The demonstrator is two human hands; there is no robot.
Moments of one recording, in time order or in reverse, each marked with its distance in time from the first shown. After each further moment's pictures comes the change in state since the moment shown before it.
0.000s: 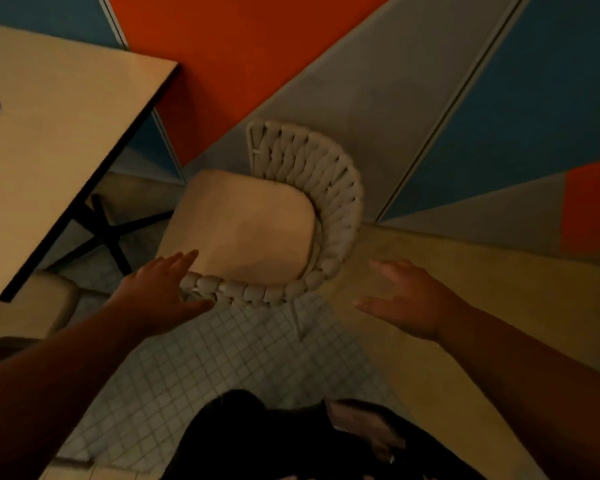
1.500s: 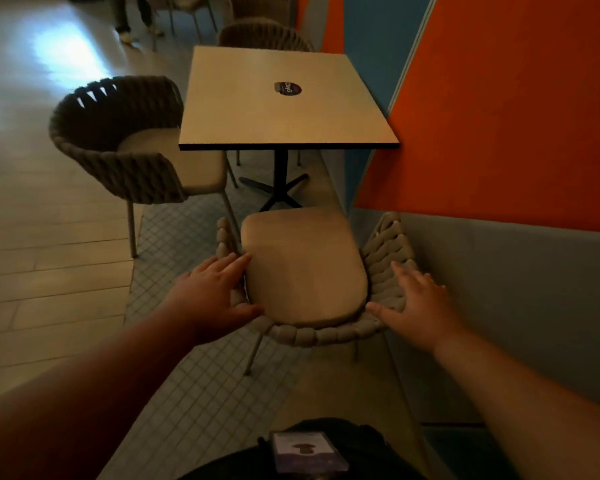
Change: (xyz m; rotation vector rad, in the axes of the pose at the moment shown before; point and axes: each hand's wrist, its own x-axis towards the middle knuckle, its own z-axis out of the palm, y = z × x) left_hand 0.019 0.384 -0.020 -0.520 0.391 -0.889; right_hand 0.324 0.078 -0.241 -0.581 -0.060 -0.964
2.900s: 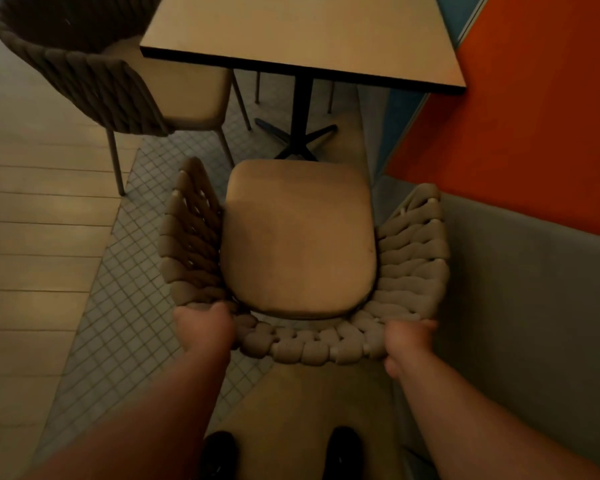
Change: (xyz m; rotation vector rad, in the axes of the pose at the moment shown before) left_hand 0.158 0.069 0.238 -1.257 0.549 -1.283; right_hand 0.177 0.096 0.180 1.069 0.147 0.892
